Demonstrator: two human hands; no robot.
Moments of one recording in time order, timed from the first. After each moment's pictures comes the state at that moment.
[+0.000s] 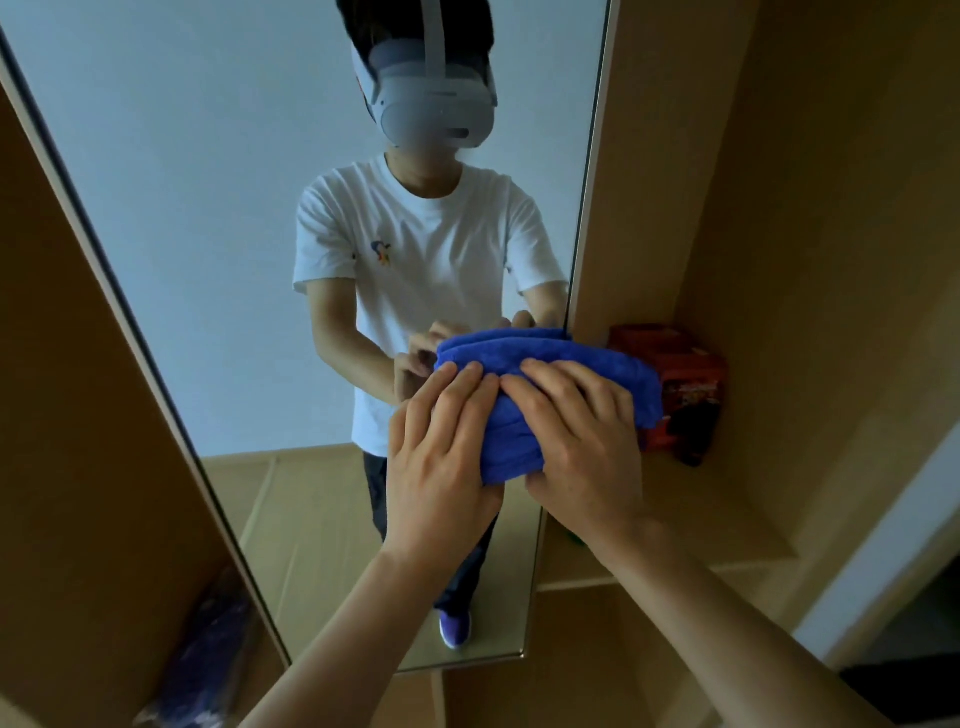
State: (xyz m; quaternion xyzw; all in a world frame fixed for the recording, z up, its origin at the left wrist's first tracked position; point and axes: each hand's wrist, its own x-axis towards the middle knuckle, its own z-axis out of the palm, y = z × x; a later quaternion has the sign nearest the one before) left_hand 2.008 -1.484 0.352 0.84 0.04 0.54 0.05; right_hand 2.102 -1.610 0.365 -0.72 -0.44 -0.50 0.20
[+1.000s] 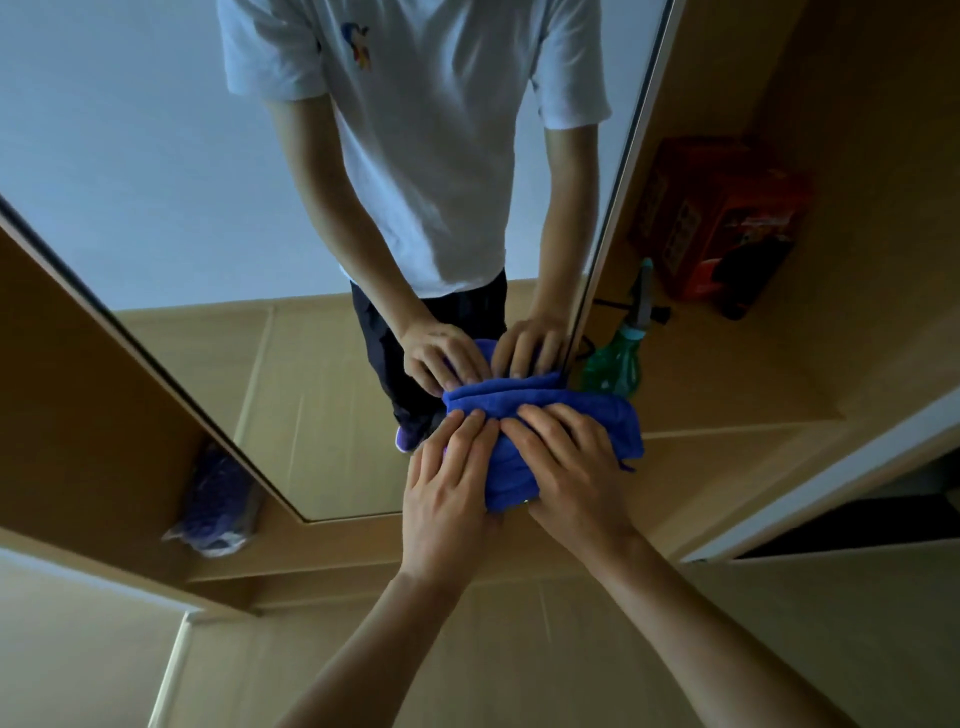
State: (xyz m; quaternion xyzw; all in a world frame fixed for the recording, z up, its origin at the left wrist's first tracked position) left_hand 1.975 -1.507 0.158 0.92 0.11 0.34 0.15; right_hand 2.085 -1.629 0.150 -0.80 -0.47 -0.30 0.20
